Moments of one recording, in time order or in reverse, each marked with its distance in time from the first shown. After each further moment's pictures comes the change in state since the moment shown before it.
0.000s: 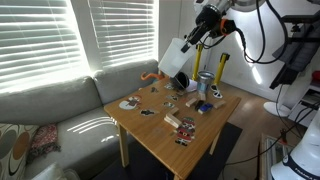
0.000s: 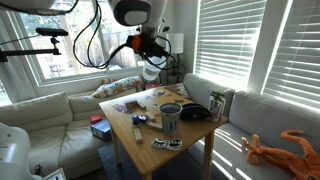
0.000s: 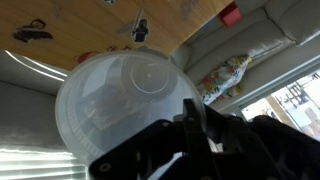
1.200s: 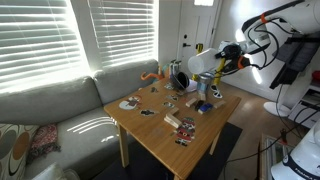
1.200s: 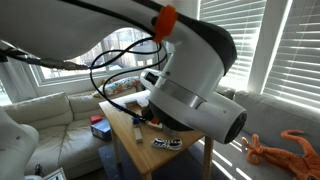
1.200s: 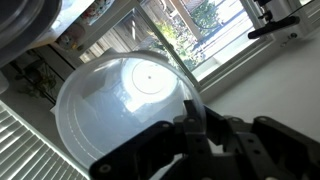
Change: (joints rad) arm -0.283 0.220 -0.400 -0.236 0.554 -0.729 -0.641
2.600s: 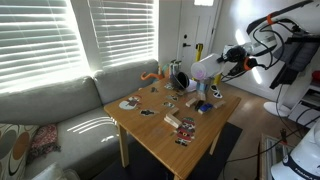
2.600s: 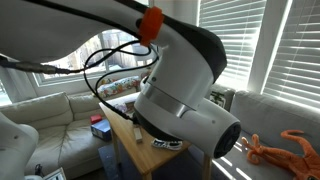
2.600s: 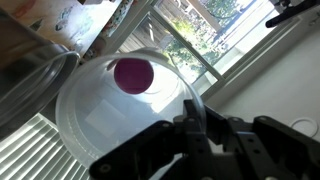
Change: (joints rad) arm 0.004 -0.062 -0.034 -0.083 -0.048 0.087 0.130
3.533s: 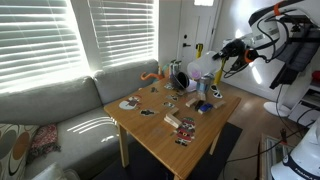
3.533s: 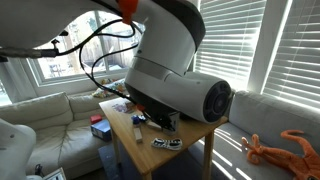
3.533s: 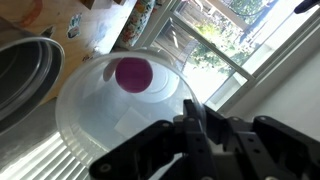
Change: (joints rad) arm 0.072 -0.109 0.018 -0.003 -0.034 0.174 0.222
